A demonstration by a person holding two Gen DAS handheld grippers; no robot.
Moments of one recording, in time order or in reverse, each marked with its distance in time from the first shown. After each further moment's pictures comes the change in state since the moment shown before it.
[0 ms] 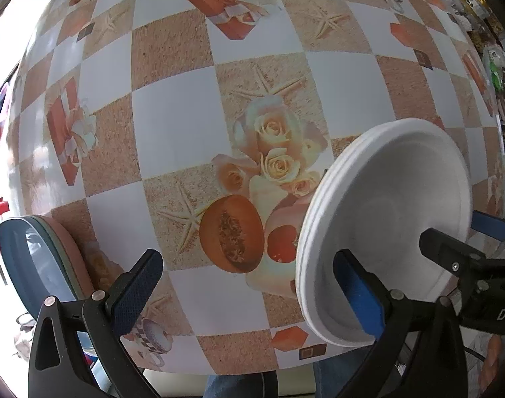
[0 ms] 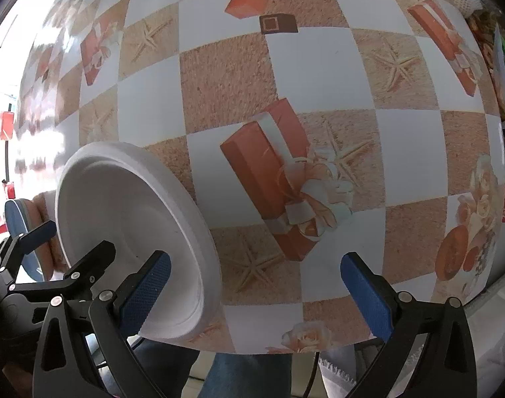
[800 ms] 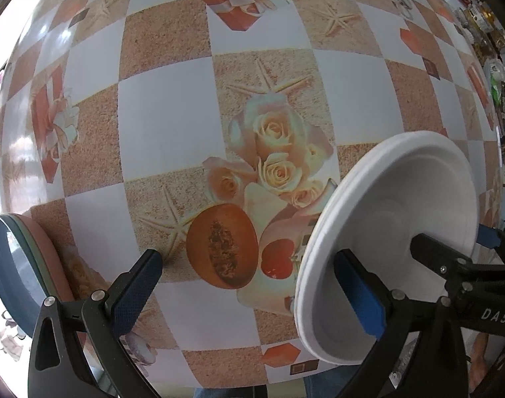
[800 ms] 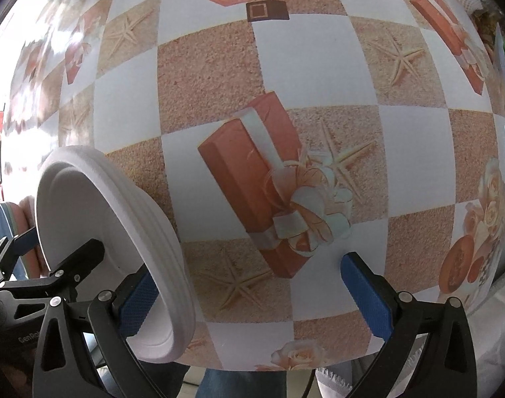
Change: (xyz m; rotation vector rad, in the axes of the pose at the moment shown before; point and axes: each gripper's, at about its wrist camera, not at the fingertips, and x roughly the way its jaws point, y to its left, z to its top) left arm 0.025 0.010 -0.002 -0.037 -0.014 -0.061; right arm 0.013 -0.007 0.010 -0.008 -0.013 -0.025
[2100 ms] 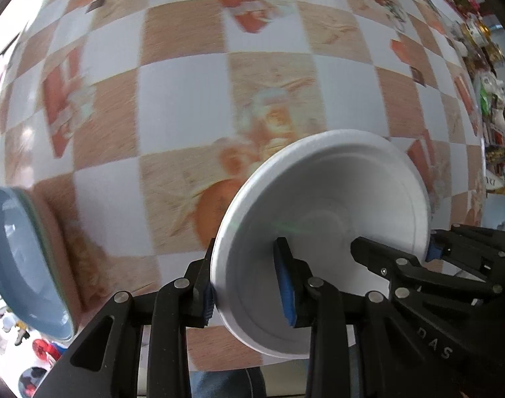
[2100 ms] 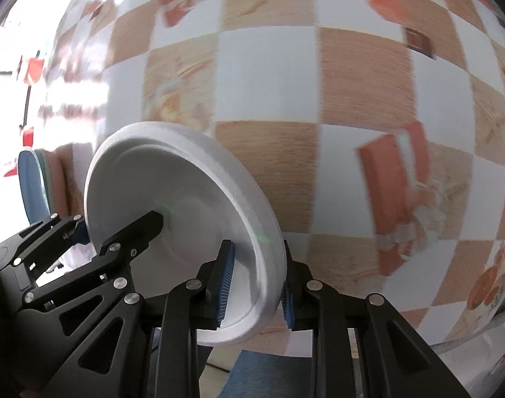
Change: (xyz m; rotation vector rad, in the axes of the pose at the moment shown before) left arm -0.024 0.019 -0.028 -0.052 -0.001 -0.063; right arm -0.017 0.096 -0.003 -0.226 0.098 0.080
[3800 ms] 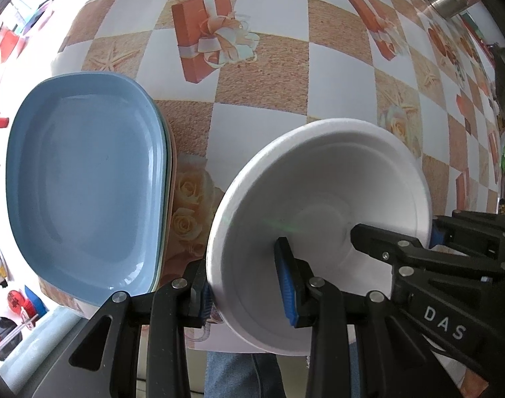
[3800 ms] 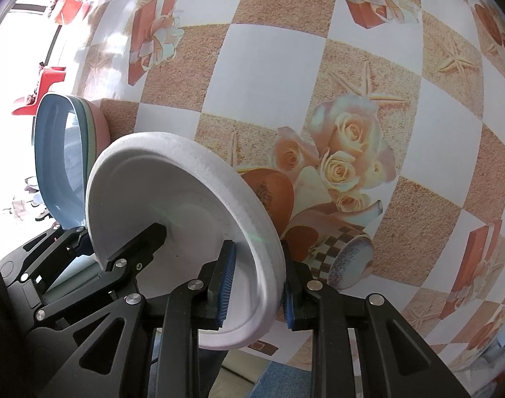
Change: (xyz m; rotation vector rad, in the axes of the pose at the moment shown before) left arm -0.007 0.097 -0.056 -0.233 -0.029 0.015; right arm 0.031 0.153 0.028 -0.223 0.054 -0.012
